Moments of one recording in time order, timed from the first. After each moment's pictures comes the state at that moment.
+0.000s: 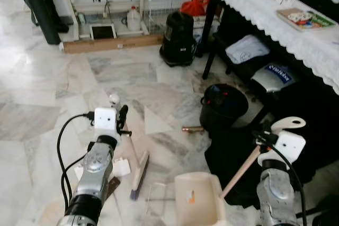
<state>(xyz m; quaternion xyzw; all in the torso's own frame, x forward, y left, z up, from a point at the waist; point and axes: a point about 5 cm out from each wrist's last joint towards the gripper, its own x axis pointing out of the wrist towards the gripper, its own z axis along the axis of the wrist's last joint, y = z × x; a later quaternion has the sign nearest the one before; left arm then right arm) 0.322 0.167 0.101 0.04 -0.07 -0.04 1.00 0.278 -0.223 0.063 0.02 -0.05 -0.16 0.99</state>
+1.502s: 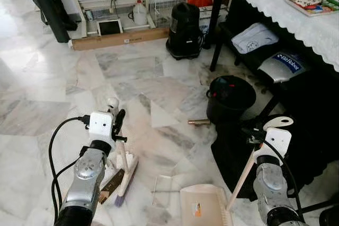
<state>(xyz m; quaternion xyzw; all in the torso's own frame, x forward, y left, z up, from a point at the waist) 0.304 0.178 0.106 0.07 -0.06 -0.06 0.99 0.298 -0.229 0.049 -0.04 0.00 -0.17 0.99</state>
